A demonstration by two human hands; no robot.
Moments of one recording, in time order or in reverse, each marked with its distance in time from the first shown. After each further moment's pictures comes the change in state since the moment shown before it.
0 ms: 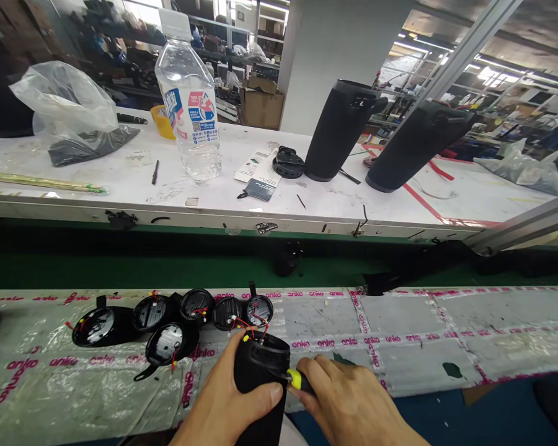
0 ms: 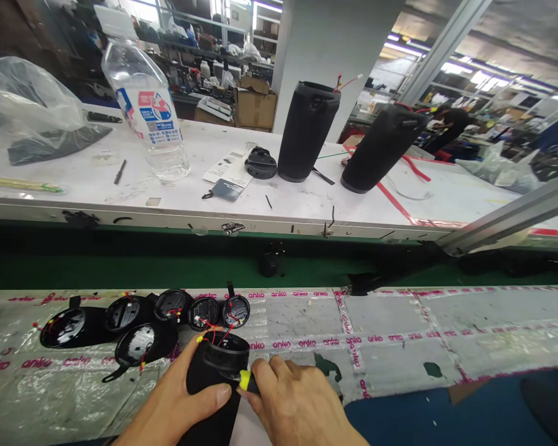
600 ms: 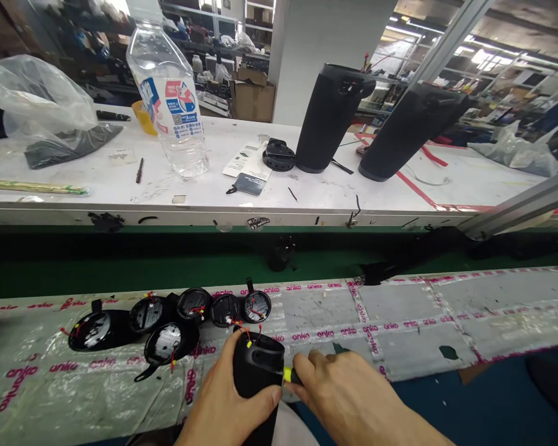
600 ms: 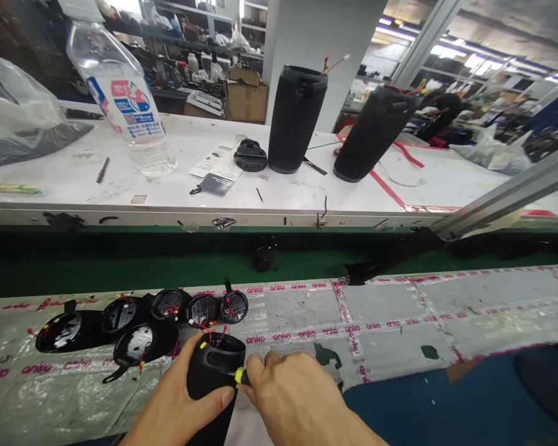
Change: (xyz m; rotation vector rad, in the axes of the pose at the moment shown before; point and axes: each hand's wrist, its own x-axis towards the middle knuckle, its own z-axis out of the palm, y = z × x) left_hand -0.003 -0.004 0.008 0.260 0.175 -0.011; right_hand 0.010 -0.006 -0.007 -0.226 -0.267 -0.053
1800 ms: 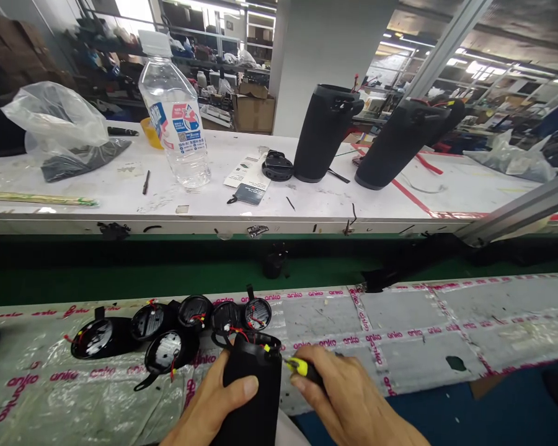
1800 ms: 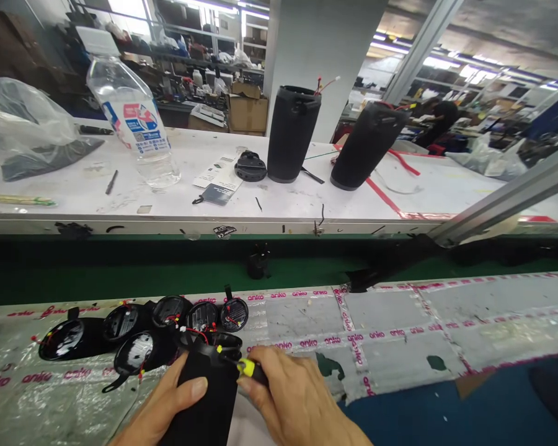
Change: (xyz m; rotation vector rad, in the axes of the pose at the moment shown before) left_hand 0.005 -0.020 -0.014 -0.588 -0.254 -0.164; right_hand -0.014 0.005 0.009 0.733 0.255 0.224
